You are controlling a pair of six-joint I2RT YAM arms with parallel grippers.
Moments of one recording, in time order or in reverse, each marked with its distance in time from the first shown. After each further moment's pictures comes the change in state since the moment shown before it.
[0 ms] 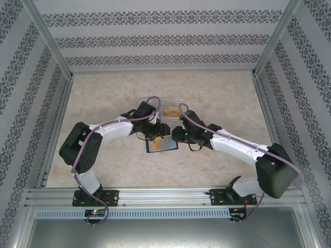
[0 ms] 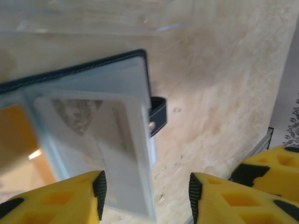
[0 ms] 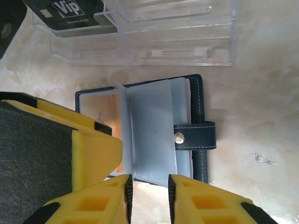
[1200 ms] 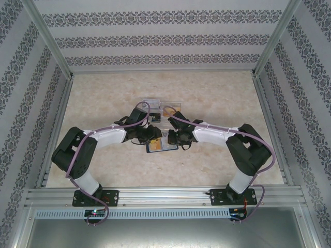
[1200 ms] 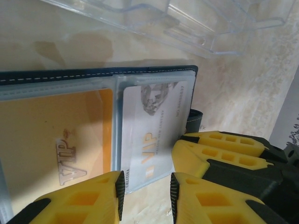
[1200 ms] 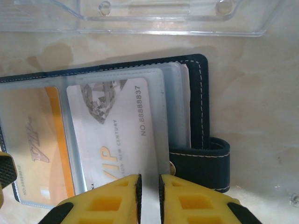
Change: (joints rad) left arm 0.038 -0.093 -0.202 0.143 -0.087 -0.189; right arm 0.016 0.328 0.127 -0.030 -0.019 -0.025
